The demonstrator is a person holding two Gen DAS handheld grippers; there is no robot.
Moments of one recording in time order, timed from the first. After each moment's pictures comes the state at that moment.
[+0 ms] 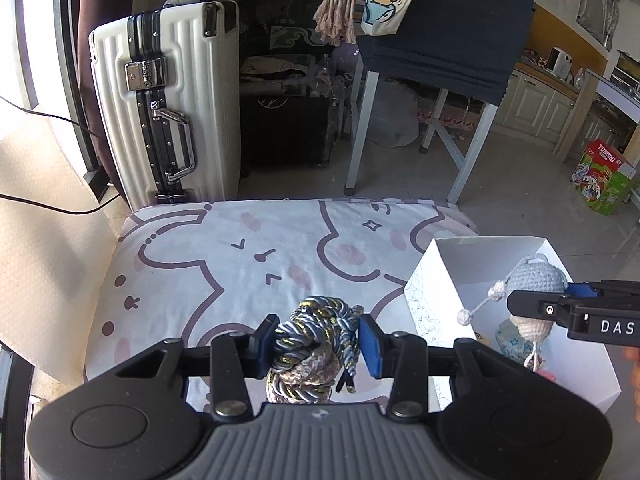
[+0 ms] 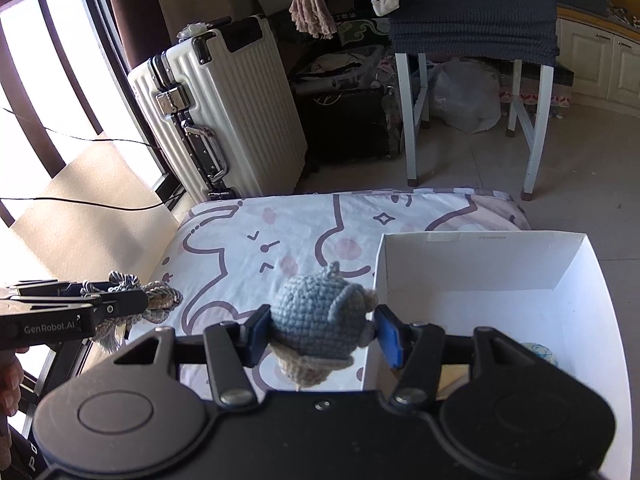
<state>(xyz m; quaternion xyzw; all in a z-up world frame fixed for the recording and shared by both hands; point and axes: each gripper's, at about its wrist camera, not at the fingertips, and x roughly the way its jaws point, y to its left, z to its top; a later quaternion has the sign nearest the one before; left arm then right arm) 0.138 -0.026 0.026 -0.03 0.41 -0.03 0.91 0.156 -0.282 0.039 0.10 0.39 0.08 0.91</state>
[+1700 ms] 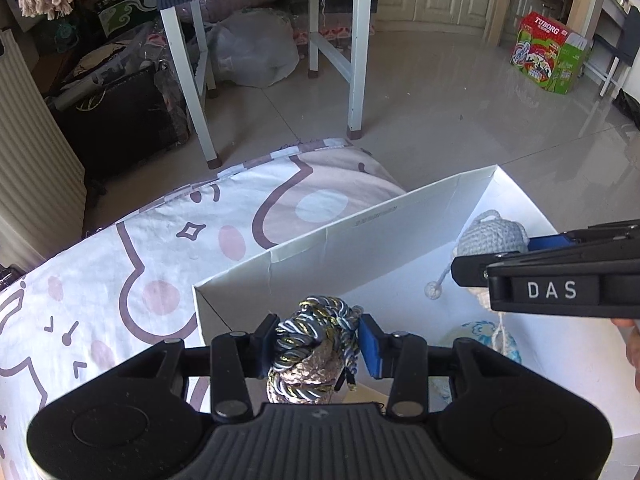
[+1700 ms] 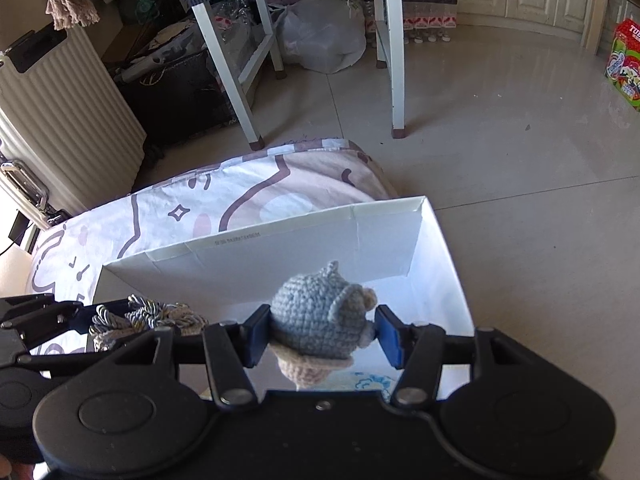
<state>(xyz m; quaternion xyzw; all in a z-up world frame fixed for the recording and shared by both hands) 0.298 -0.246 -0.081 0.10 0.48 -0.14 0.86 0.247 -0.453 -0.058 0.14 0.47 -0.07 0.87</state>
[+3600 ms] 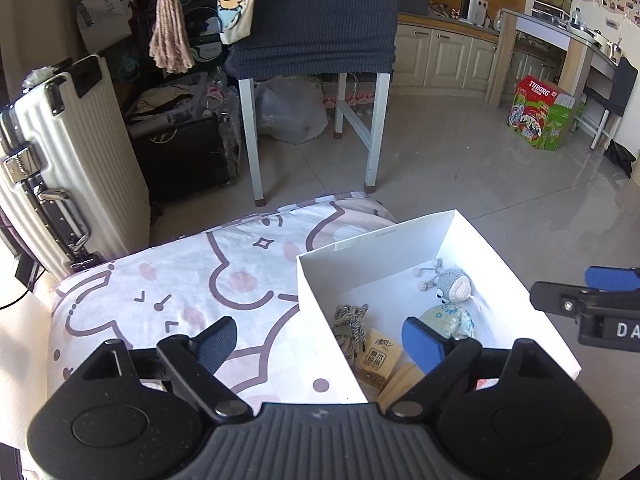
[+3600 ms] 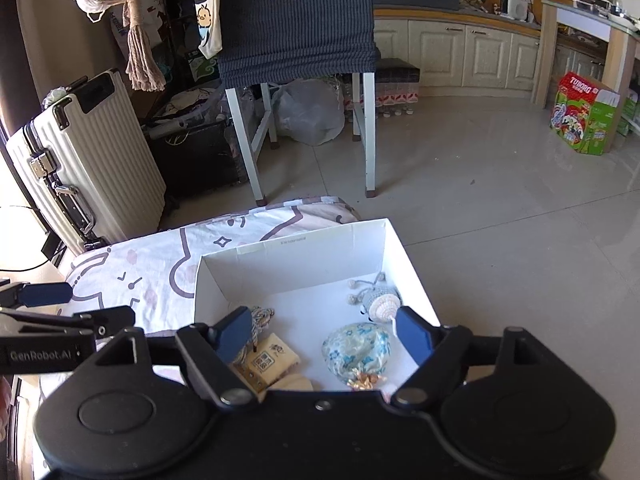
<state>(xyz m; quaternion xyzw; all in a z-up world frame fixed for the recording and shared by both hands) 0.158 -0.159 0.041 0.06 0.41 -0.13 0.90 0.086 -0.372 0.066 0.11 0.37 -0.13 0.91</state>
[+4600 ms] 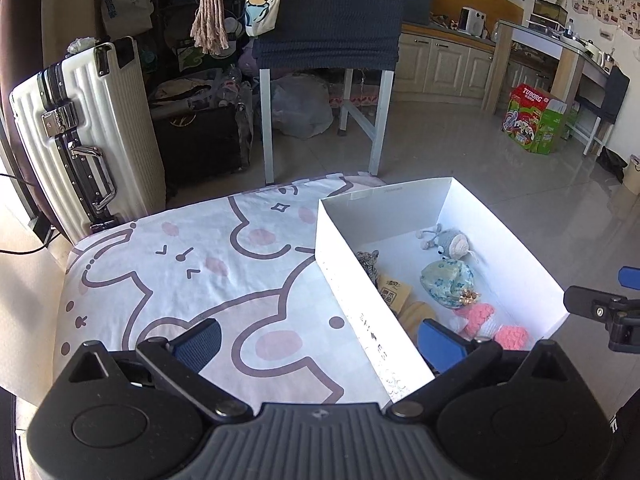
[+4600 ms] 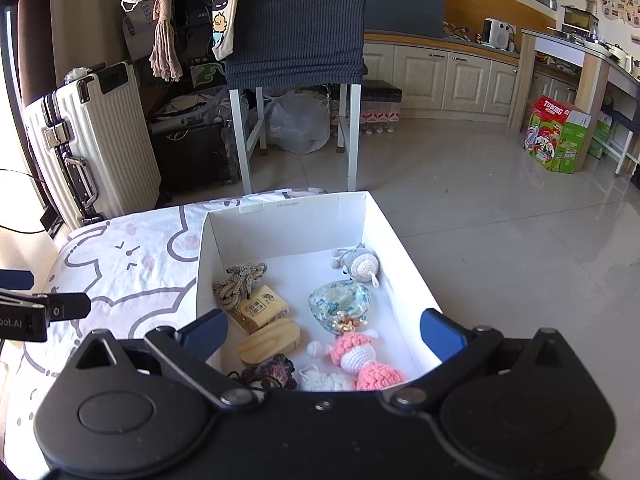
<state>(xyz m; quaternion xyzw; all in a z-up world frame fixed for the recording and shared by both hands) 0.075 -0.103 0.017 0.05 0.39 -0.13 0.91 -0.004 -0.322 0.044 0.07 0.34 -0.16 0.92</state>
